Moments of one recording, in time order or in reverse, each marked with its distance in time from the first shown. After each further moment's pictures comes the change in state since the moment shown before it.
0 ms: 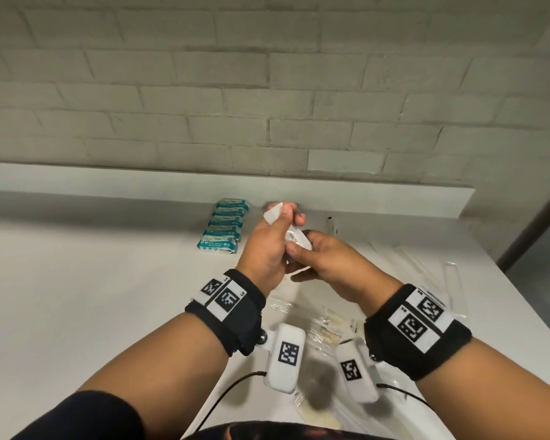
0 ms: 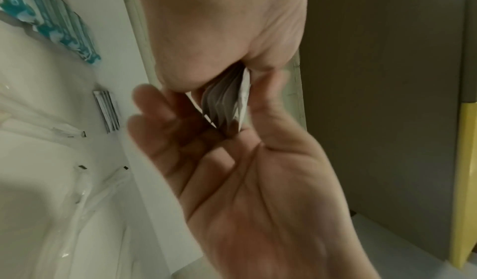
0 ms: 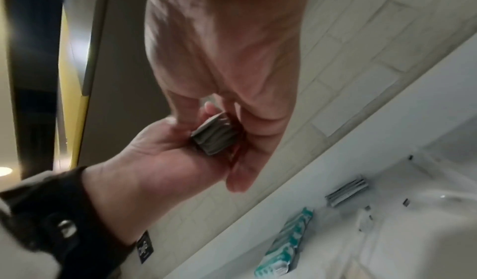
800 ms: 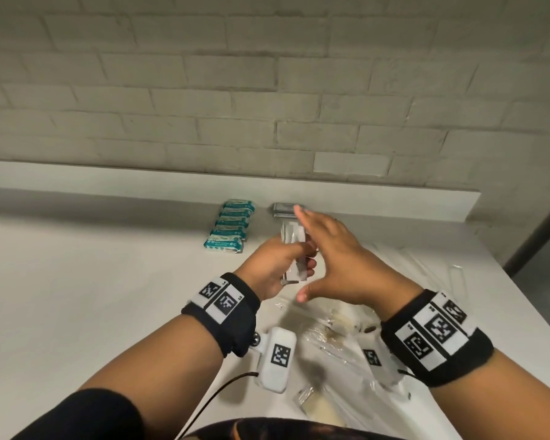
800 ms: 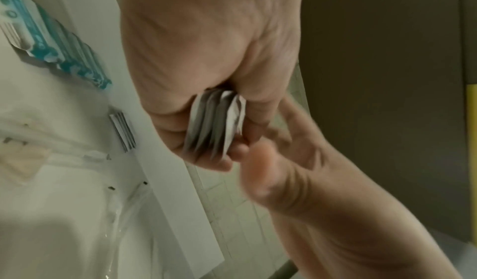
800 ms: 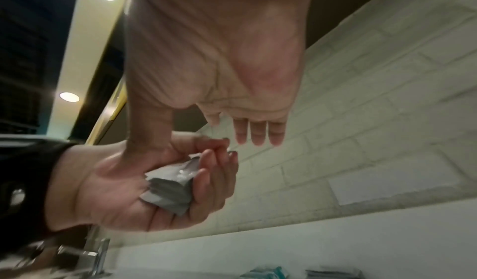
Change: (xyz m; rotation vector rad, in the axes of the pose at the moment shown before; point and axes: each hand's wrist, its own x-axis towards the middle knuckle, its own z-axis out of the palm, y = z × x) left_hand -0.011 -0.008 -0.017 0.235 -0.138 -0.231; right_hand -0.021 -0.011 -0.010 -0.997 0.006 -0.255
